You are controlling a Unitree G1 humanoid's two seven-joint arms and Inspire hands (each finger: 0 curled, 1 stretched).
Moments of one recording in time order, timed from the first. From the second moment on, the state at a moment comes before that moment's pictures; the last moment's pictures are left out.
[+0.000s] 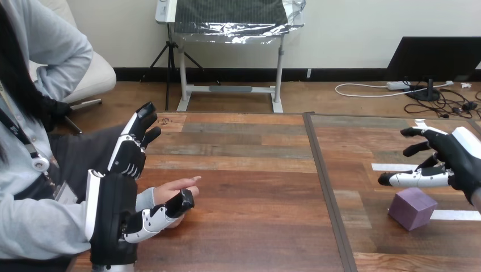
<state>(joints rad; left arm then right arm) -0.13 0.09 0.09 0.90 -0.05 -1.39 -0.11 -0.32 -0.66 0.00 0.61 -0.29 -0.12 0.14</state>
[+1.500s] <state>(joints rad) -0.13 0.09 0.10 0.90 -0.05 -1.39 -0.12 -0.34 -0.67 0.01 0.83 -0.35 -0.15 0.13</state>
